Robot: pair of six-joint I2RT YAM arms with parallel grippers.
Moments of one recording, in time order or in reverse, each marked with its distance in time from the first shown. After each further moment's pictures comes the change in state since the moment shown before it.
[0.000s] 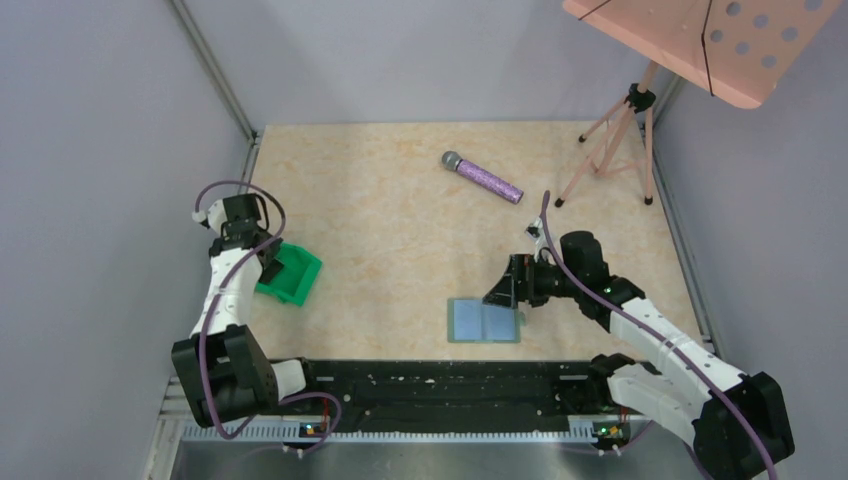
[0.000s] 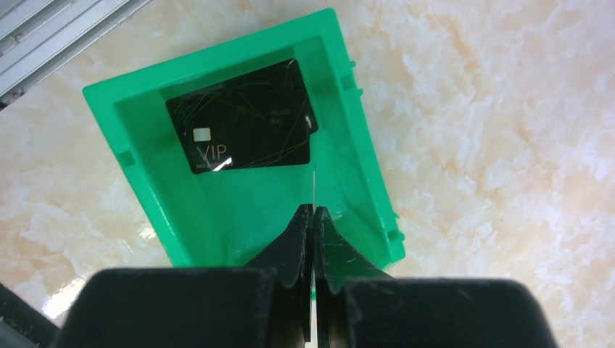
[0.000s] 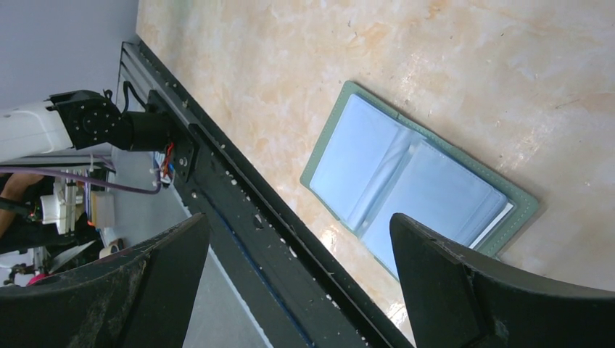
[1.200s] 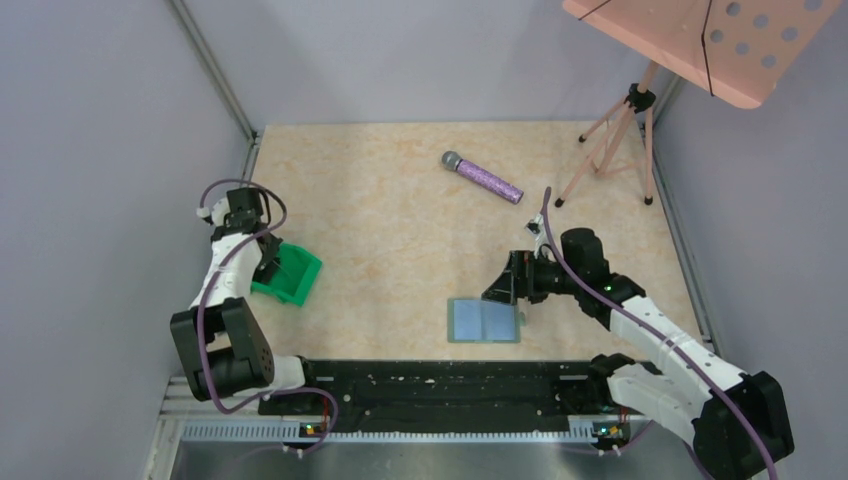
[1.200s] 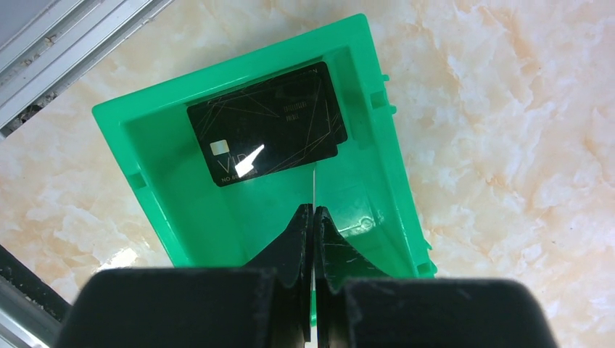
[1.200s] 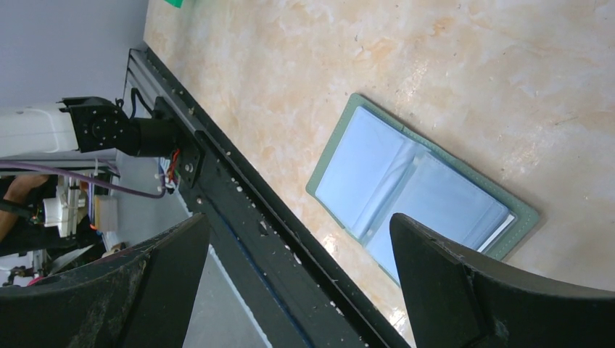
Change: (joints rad) left arm 0.000 0.127 0.062 -0.064 -0.053 0.034; right arm 0.000 0.006 0.021 0.015 -0.001 0.007
